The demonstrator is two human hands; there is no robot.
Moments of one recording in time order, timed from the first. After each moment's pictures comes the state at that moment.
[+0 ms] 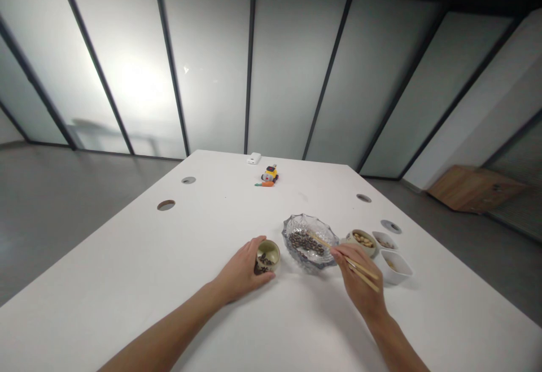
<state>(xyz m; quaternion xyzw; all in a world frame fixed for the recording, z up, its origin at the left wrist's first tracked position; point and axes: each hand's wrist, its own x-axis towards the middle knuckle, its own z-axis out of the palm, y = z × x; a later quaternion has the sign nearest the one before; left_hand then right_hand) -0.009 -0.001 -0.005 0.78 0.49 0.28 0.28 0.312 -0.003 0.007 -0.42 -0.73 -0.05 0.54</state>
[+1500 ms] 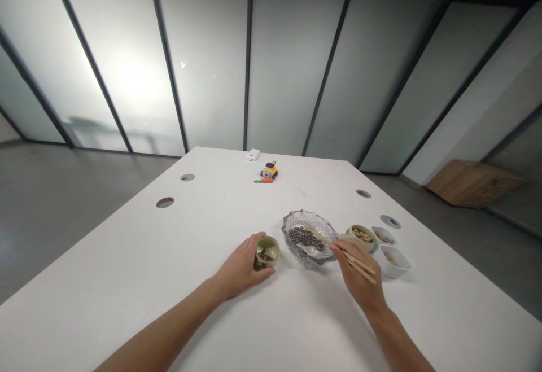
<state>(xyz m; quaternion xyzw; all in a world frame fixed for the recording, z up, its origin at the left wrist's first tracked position) -0.011 -0.002 -0.006 0.78 0.48 0.29 0.28 0.311 -0.005 0.011 -0.45 -0.72 -0.01 0.54</state>
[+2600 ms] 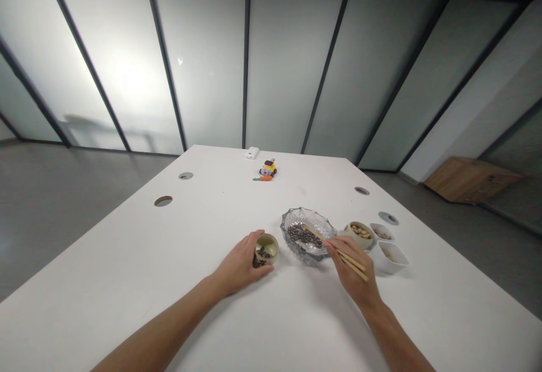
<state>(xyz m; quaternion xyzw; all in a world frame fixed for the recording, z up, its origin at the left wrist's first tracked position) -0.010 -0.001 -0.005 0.78 0.48 0.29 0.28 0.307 -0.006 0.009 -0.43 -0.73 0.01 0.53</state>
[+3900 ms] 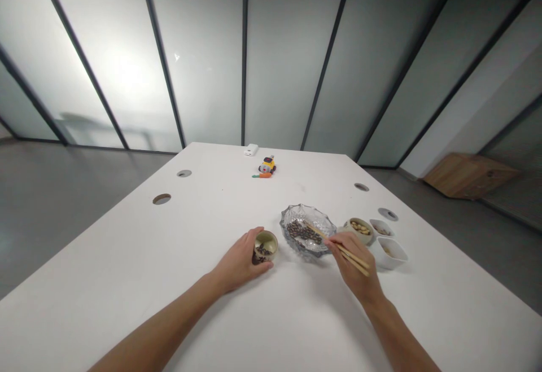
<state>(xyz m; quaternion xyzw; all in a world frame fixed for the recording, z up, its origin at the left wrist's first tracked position) -0.012 -0.001 -0.007 0.78 0.47 0.30 0.27 0.312 -0.006 0.013 -0.42 -0.76 -0.02 0.50</state>
